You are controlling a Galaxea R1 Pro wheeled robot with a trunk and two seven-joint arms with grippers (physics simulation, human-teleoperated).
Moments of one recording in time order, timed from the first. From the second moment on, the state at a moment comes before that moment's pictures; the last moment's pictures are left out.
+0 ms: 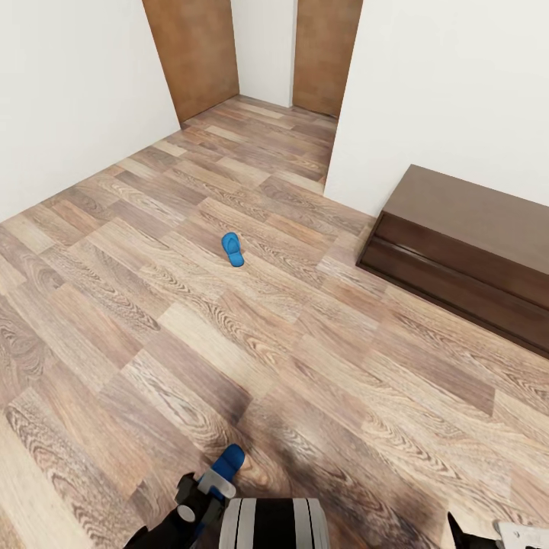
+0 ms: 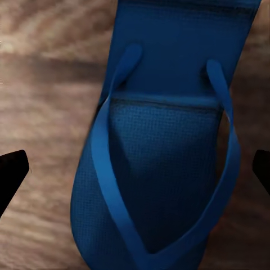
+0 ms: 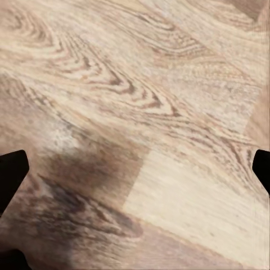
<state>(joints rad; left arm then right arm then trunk) -0.49 -0.04 -0.50 -0.31 -0.04 0.06 0.16 0.27 -0.07 -0.33 -1.56 0.01 0.23 0.07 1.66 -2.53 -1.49</state>
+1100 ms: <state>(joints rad) -0.49 -0.04 -0.50 -0.31 -0.13 0.06 0.16 0.23 -0.08 -0.34 -1.58 0.00 0.19 0.10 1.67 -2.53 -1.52</state>
